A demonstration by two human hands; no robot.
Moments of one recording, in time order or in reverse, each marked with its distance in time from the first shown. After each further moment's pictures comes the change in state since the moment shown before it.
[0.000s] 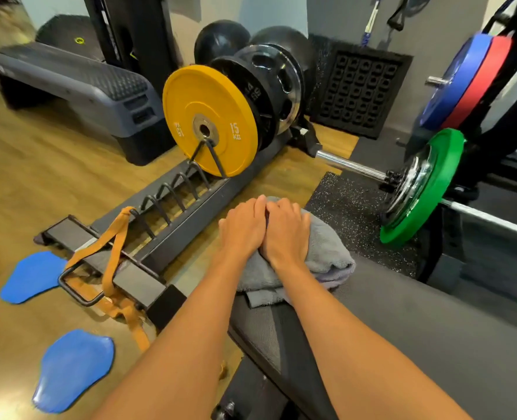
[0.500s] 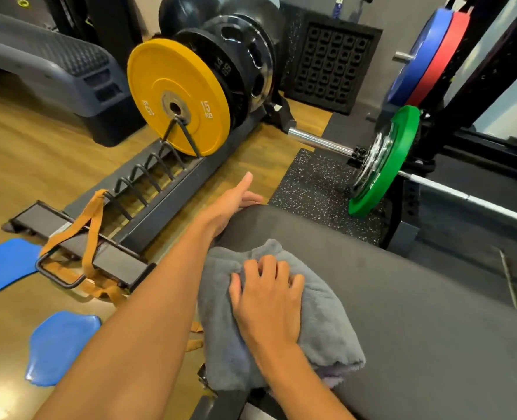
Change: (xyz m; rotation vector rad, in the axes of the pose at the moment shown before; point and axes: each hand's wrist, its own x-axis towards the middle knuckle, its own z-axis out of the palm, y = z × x) left_hand -0.002 0.016 -0.007 -0.555 -0.590 -0.237; right_hand -0.165 -0.008 -0.057 -0.282 0.060 -0.009
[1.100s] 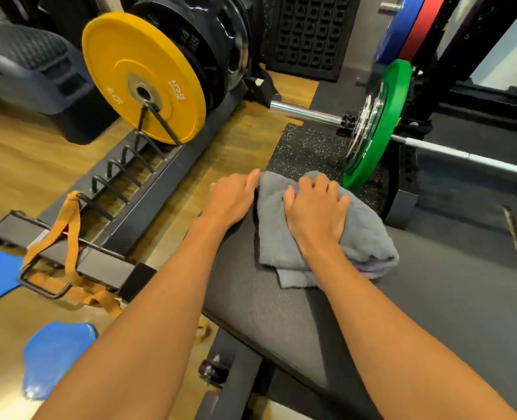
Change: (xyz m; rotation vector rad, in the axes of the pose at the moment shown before) left_hand 0.032 -0.011 0.053 0.809 0.325 0.376; right_hand 0.116 0.113 0.049 -0.021 -0.066 0.297
